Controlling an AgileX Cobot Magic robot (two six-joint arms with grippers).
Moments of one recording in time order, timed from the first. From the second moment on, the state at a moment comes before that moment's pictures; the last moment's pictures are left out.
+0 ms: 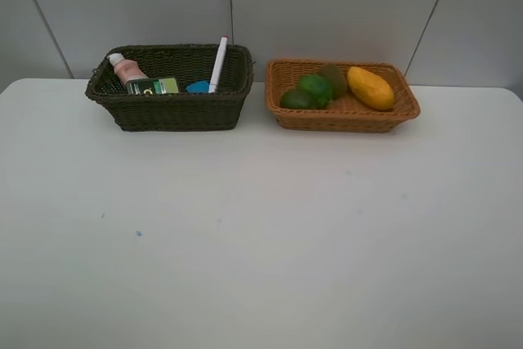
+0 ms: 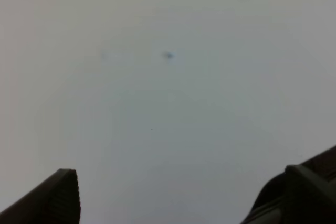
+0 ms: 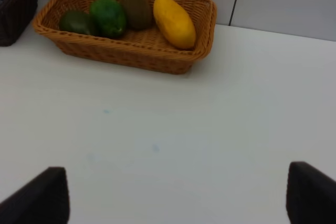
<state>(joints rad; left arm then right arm) -0.32 0.36 -0.50 -0.06 1.05 0.07 0.04 0.00 -0.52 0.01 1.06 -0.12</state>
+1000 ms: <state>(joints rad) 0.01 -0.01 -0.50 -0.08 1.05 0.10 0.04 0.00 -0.52 0.01 1.06 -0.12</state>
